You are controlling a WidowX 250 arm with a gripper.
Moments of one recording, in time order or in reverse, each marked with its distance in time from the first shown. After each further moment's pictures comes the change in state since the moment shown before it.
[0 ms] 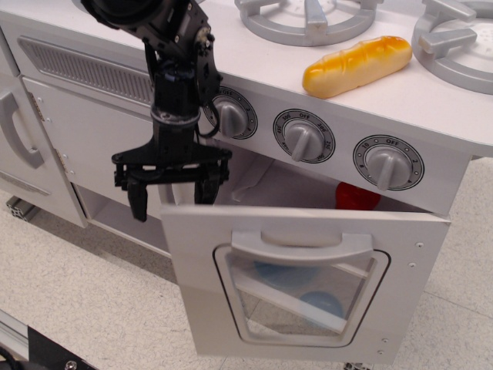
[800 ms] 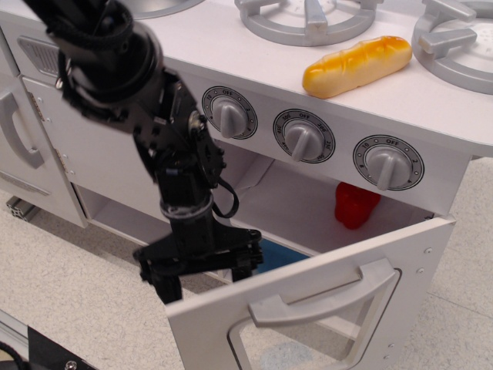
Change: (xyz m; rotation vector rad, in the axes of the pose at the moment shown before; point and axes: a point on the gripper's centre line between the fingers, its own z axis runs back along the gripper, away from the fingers) arm -0.079 -0.017 -0.028 -0.251 0.098 -0.075
